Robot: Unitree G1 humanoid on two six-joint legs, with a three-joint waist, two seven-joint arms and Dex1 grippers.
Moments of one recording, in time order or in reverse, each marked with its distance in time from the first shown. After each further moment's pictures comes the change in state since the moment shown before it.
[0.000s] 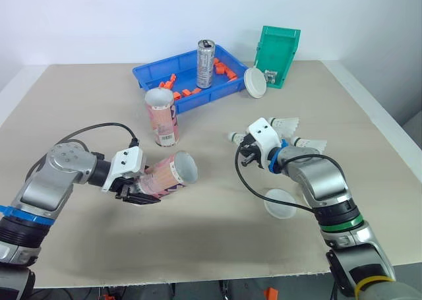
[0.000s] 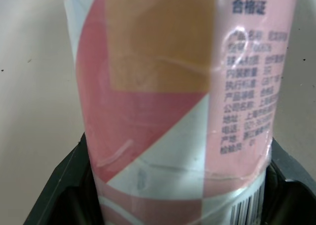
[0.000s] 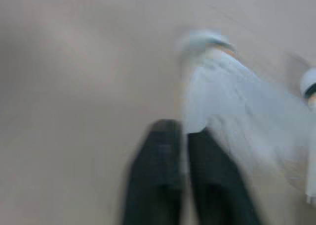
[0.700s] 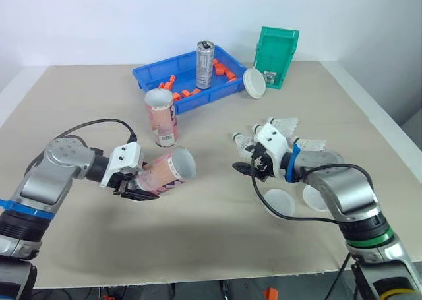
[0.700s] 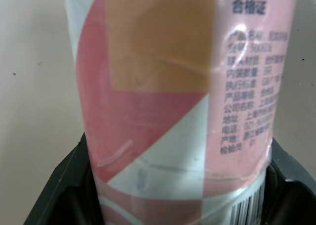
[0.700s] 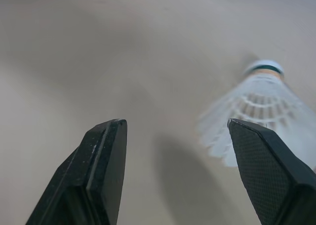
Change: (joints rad) left arm -0.033 -0.002 0.000 0.038 0.001 -0.012 -0.032; right arm 0.068 -0.121 -0.003 -0.116 0.085 -0.068 0.168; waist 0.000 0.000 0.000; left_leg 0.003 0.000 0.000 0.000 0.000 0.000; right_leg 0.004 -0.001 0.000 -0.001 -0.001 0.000
